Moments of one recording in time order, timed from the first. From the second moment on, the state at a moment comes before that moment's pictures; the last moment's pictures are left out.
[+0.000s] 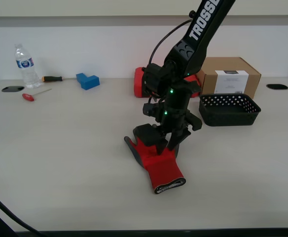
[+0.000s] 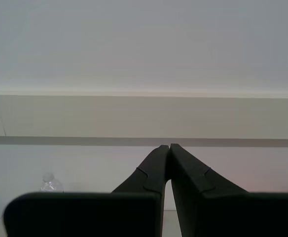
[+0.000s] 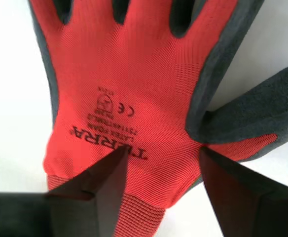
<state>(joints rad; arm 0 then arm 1) 0.72 2.46 1.37 -0.39 -0.15 0.15 0.00 1.05 0.52 0.61 -0.01 0.00</state>
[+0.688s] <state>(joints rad) 0.72 2.56 1.42 -0.39 -0.17 0.10 0.00 1.05 0.52 0.61 -0.01 0.00</state>
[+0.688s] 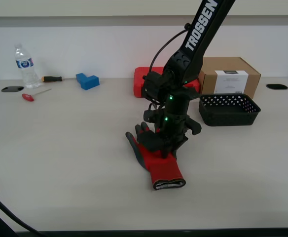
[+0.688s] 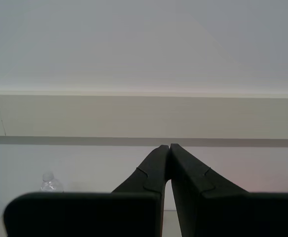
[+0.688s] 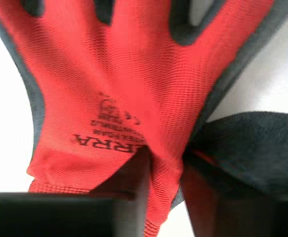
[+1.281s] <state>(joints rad) 0.66 2.17 1.37 -0.34 -0.07 0.11 0.00 1.05 0.52 0.61 -0.01 0.00</state>
